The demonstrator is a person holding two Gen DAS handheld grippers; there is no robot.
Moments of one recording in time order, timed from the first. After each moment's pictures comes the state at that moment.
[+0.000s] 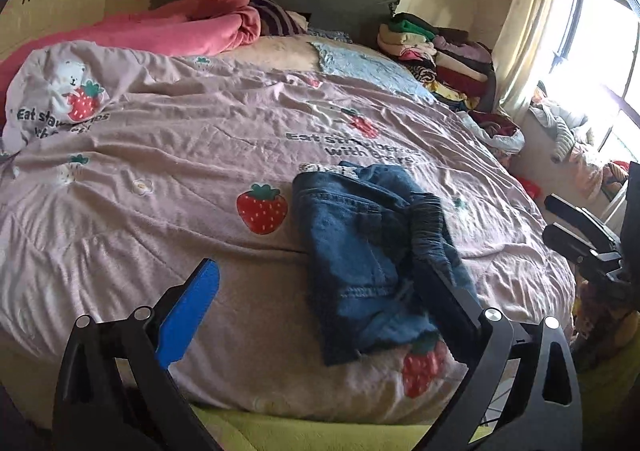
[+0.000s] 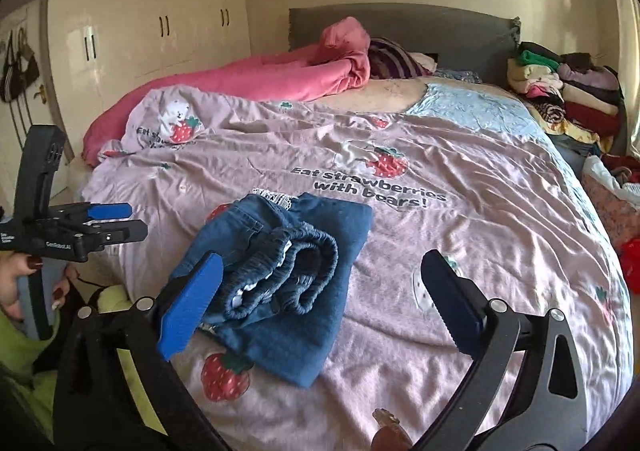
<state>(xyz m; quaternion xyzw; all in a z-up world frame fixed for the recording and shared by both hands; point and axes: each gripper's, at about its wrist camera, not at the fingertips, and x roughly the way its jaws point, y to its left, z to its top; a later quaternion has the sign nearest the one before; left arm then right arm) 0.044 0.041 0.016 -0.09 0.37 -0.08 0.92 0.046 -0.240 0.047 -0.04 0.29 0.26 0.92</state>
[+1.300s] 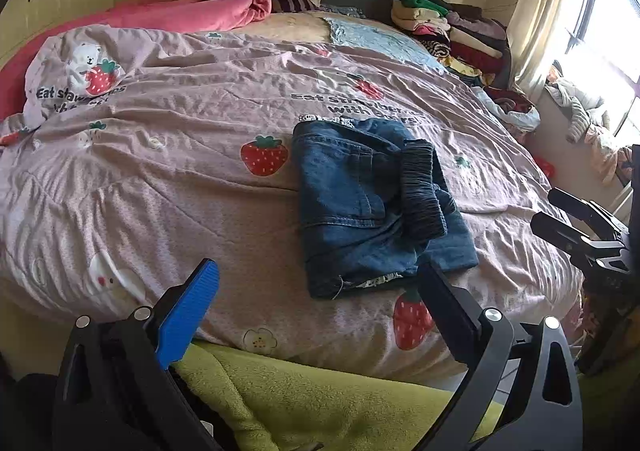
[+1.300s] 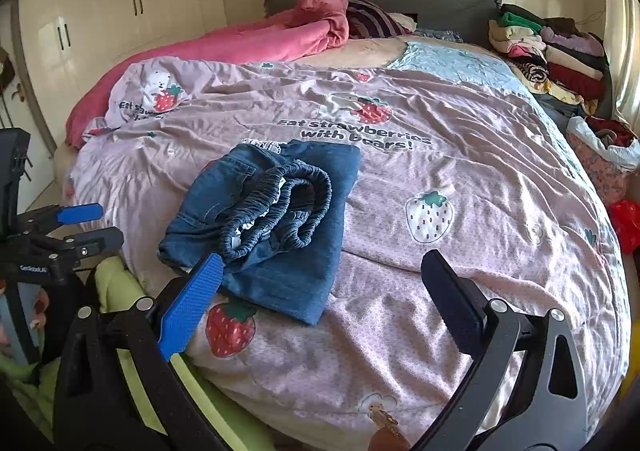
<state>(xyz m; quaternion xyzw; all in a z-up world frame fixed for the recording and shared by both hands) 0.009 0.019 0.006 -0.08 0.41 -0.04 0.91 0.028 -0.240 0.029 -0.04 0.36 0.22 0.91</state>
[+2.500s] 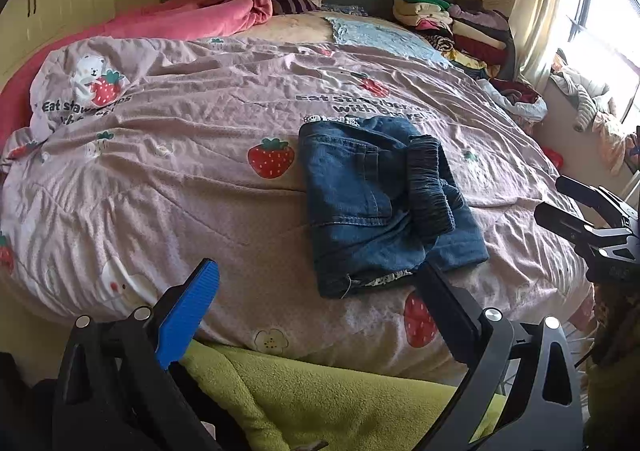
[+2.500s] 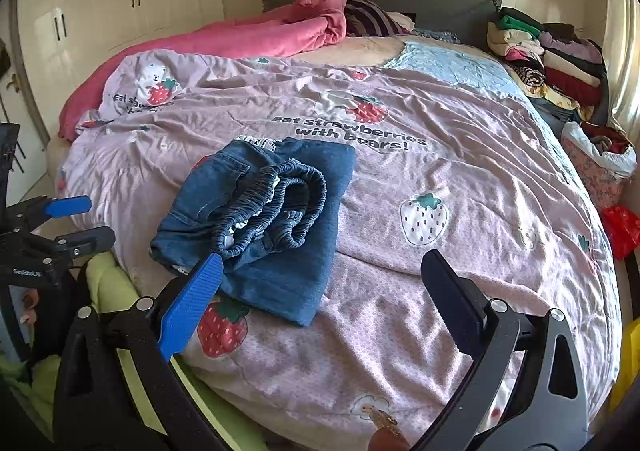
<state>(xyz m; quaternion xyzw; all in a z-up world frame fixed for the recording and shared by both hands) 0.009 0.016 0.009 -0.05 0.42 -0.03 0.91 0.032 -0.242 0.028 -0.05 0.36 0.21 0.91</state>
